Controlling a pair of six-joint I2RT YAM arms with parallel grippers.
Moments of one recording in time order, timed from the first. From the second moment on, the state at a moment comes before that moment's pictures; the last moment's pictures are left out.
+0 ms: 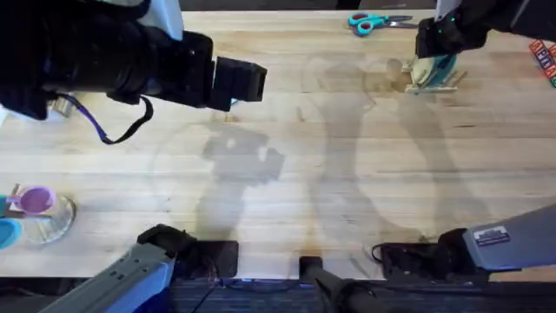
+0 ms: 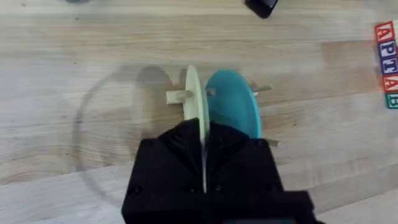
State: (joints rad) left arm -0.35 1.03 1.31 -1.17 0.00 -0.10; right arm 0.03 1.71 1.27 -0.51 0.36 -0.04
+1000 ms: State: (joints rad) left arm -0.35 1.03 1.31 -1.17 0.00 -0.10; right arm 0.01 1.72 1.28 -0.48 0.36 -0.03
